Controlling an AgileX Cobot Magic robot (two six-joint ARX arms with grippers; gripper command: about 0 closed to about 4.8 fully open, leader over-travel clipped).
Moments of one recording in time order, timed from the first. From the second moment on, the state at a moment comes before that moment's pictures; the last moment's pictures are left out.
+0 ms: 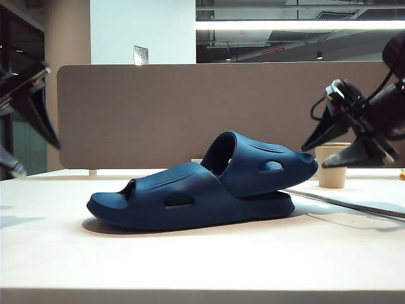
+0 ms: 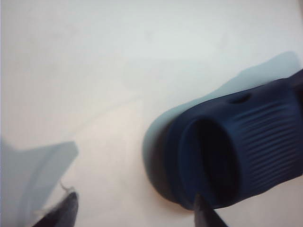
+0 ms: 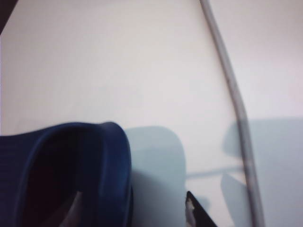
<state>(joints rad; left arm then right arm) 0.00 1.36 0.87 -0.51 0.54 -0.24 0.03 1.69 0.96 0.04 -0.70 0.19</state>
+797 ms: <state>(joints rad) 0.00 0.99 0.88 -0.28 0.62 -0.31 0.03 1.33 0.96 0.01 -0.64 0.17</state>
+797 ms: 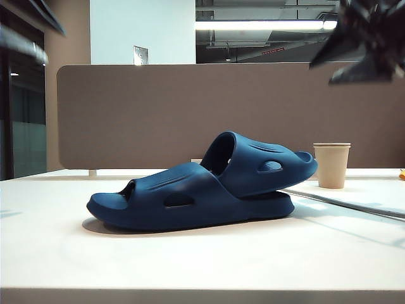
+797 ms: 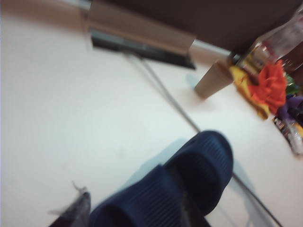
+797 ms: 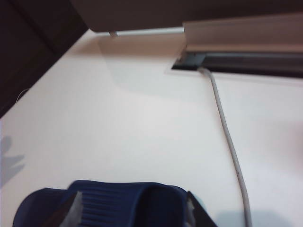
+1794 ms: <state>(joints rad) -0.09 0.38 0.84 -0.41 0.43 -0.34 0.03 0.47 0.72 -0.38 -0.36 0.14</state>
